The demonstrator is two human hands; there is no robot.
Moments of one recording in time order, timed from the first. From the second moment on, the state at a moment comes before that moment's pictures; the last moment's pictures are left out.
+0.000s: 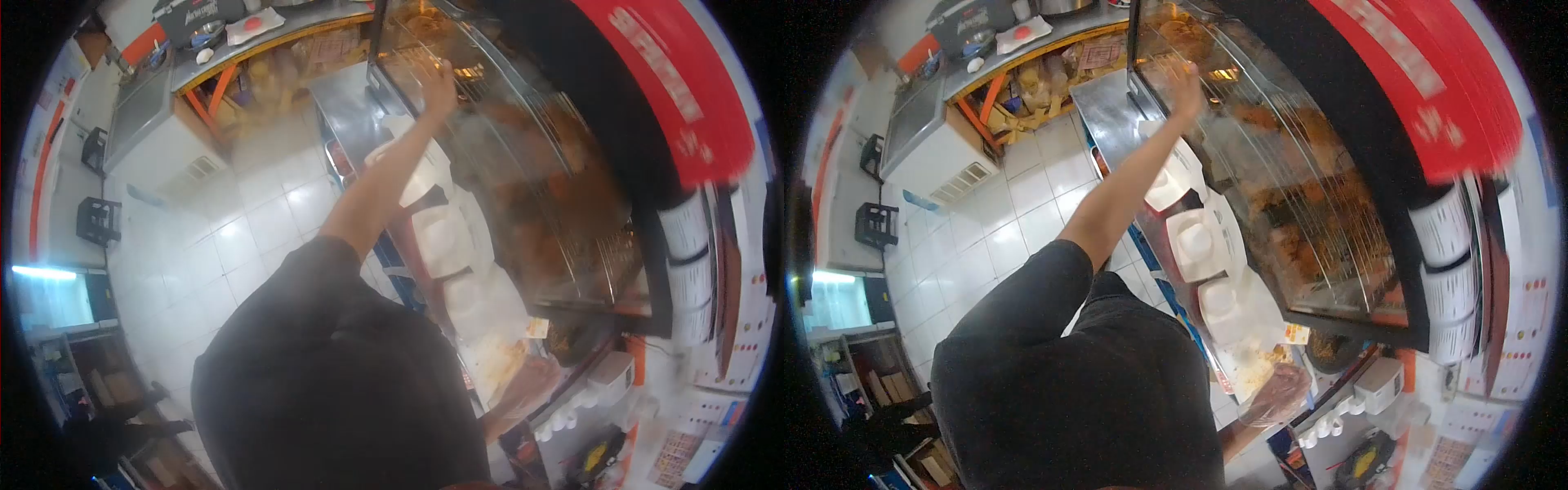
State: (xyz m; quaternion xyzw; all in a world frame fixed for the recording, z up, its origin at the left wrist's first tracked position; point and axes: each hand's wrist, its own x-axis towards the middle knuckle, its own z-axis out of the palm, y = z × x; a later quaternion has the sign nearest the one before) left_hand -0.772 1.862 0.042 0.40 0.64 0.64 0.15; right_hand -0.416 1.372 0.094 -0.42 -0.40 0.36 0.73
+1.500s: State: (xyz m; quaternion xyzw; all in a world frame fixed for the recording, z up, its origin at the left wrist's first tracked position) left_hand -1.172 1.642 -0.144 0.53 0.57 0.13 0.61; right_hand -0.875 2.068 -0.001 -0.81 -0.56 -0.04 0.16
